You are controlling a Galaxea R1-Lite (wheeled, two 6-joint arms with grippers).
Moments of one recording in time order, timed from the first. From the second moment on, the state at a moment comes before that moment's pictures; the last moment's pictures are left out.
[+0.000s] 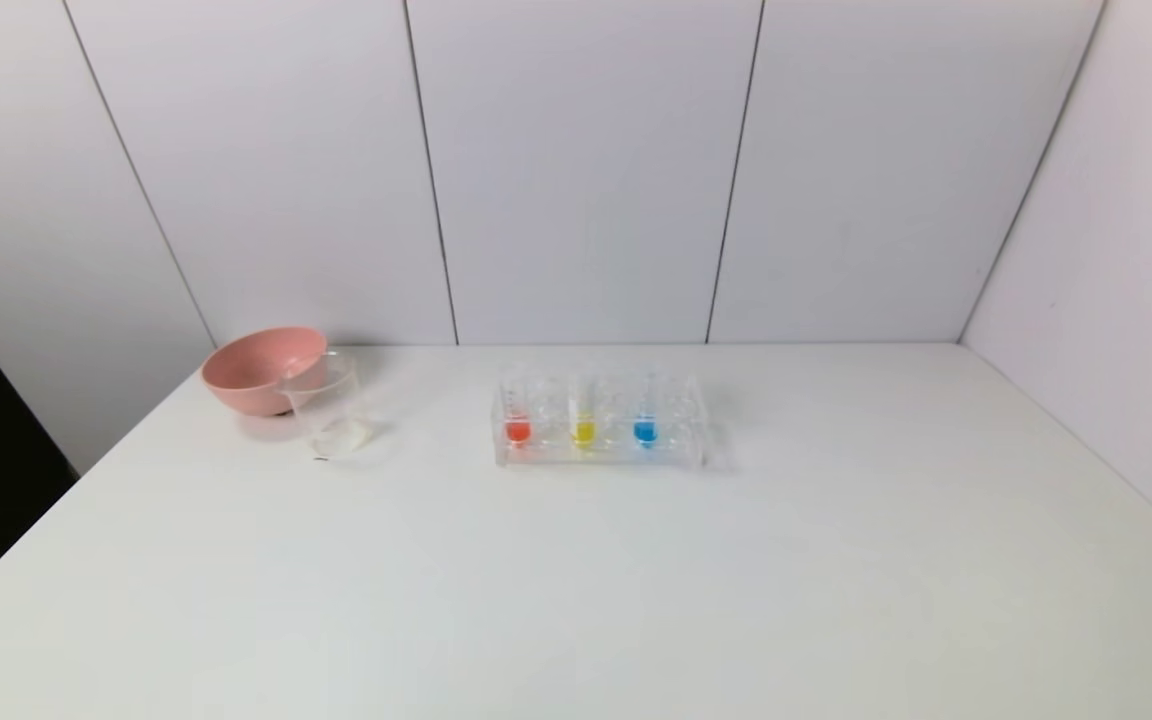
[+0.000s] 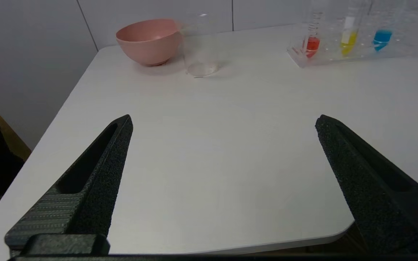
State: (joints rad) left arm 0.00 0.06 -0.17 0.07 -0.09 0.05; right arm 0.00 0.00 0.00 0.00 0.00 0.00
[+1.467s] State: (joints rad) left arm 0.00 1.29 -0.79 -0.55 -0.70 -0.05; right arm 0.00 0.00 0.00 0.00 0.00 0.00
